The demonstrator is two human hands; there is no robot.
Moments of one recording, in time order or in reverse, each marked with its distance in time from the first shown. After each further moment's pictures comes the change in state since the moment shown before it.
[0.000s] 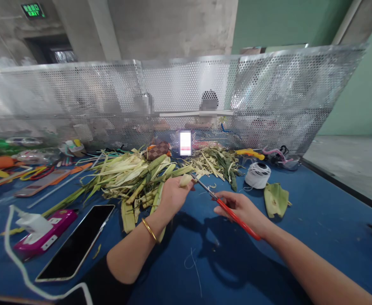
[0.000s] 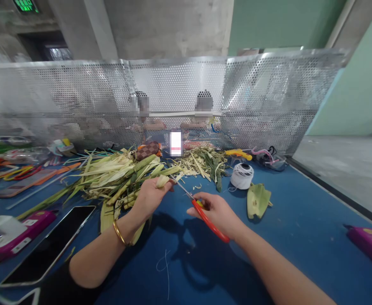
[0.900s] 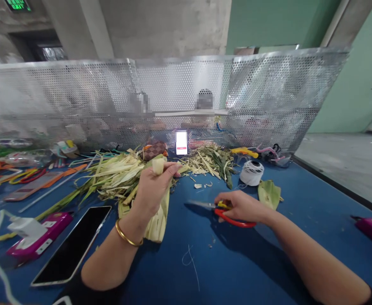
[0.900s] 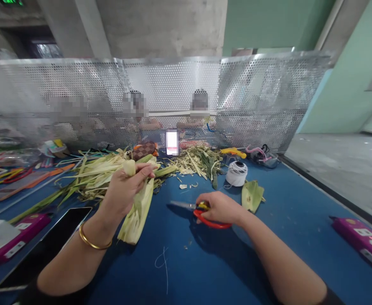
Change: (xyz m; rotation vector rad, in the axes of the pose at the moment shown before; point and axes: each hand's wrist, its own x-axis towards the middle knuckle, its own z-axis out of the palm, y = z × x) left_hand -0.010 0.044 -0.043 -0.445 0.177 0.074; right_hand 0.011 0.009 -0.028 -0.663 -0.178 -0.034
